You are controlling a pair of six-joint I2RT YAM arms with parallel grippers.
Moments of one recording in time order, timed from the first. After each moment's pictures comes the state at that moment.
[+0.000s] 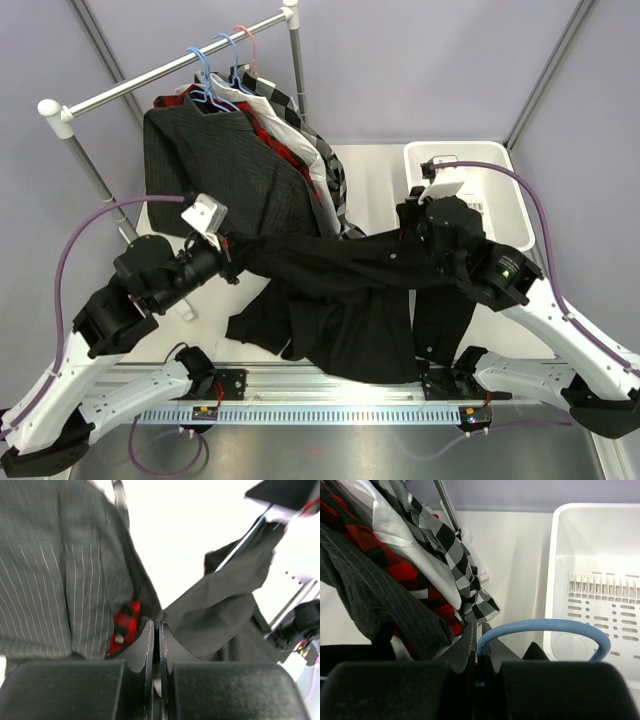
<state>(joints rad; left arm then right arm) -0.80 0.66 1.10 -0.61 -0.05 -0.19 0.86 0.99 1.26 -0.57 0.59 0.34</state>
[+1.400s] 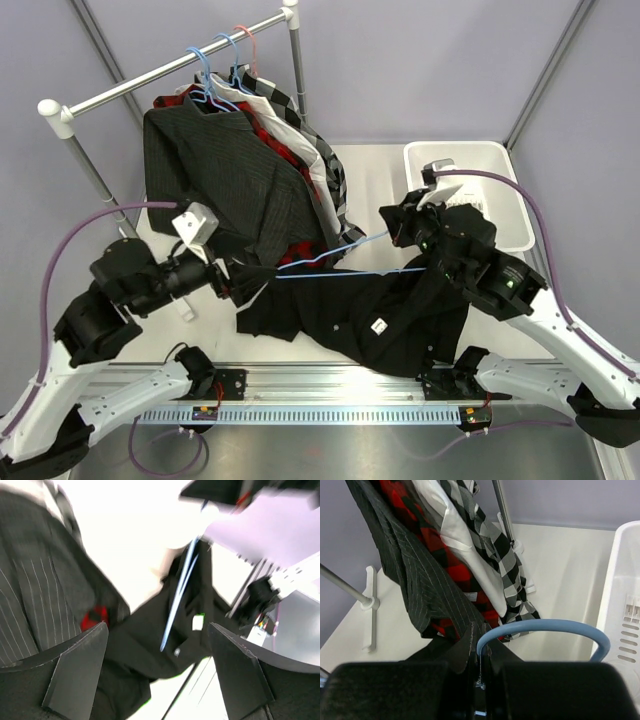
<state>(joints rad) -0.80 0.66 1.19 -0.67 0.18 -0.17 0.85 0.92 1.17 -0.41 0.38 0.33</state>
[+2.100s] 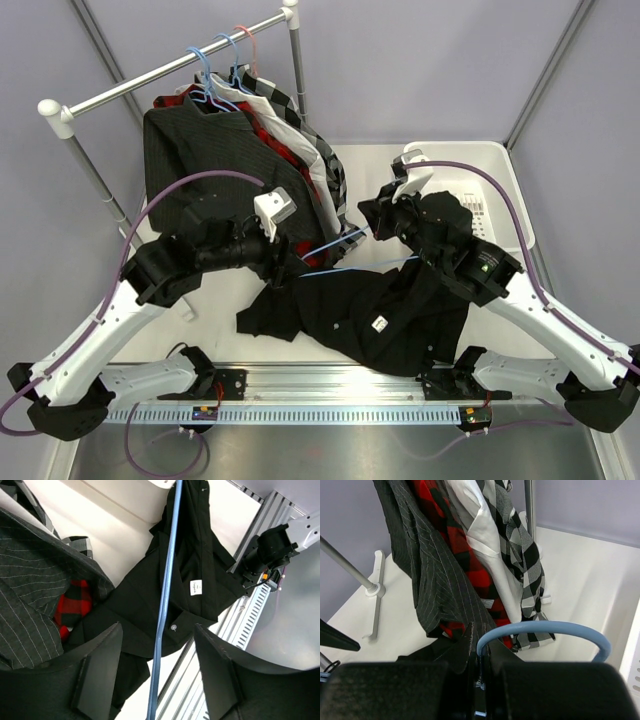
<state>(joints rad) -0.80 1.00 1.31 -0.78 0.31 -0.09 0.85 1.05 1.20 -0.31 0.27 0.25</state>
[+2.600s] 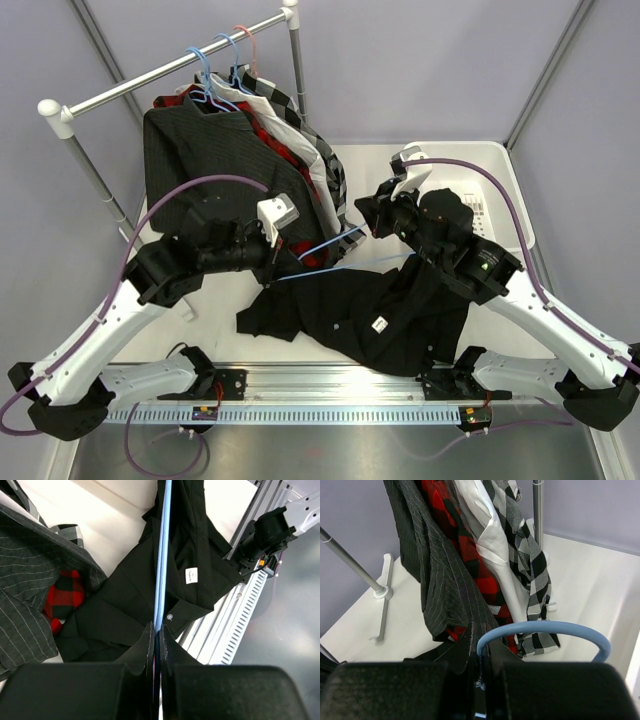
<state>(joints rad) -0.80 1.00 1.30 -0.82 0.34 -0.08 0.86 1.06 1.22 -0.30 0.24 0.24</state>
